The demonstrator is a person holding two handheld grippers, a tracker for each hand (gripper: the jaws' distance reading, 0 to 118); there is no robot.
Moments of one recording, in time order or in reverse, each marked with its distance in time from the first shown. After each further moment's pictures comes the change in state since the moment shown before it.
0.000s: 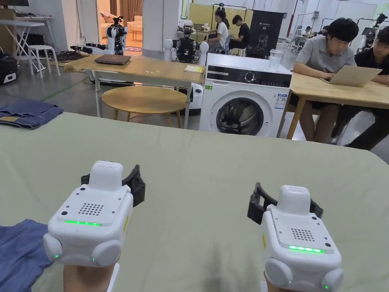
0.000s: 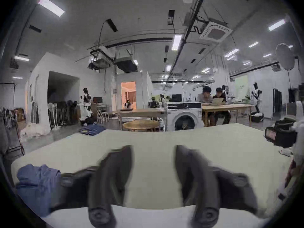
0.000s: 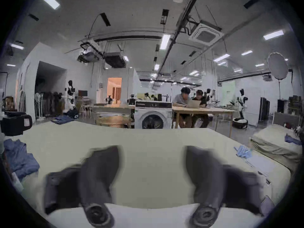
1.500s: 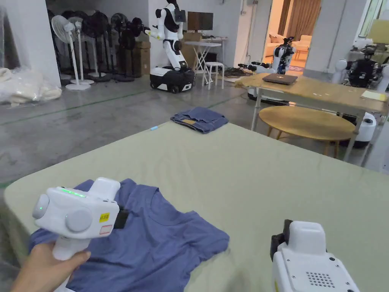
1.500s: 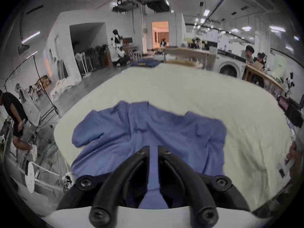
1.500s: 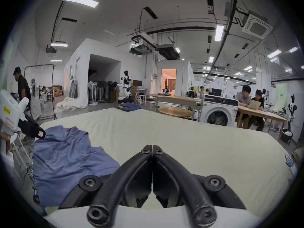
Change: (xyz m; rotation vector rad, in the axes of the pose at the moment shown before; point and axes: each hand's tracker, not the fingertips) left arm -0.300 -0.025 0.112 -0.698 0.296 0.098; right arm -0.234 -0.012 0.039 -0.098 0.550 0.109
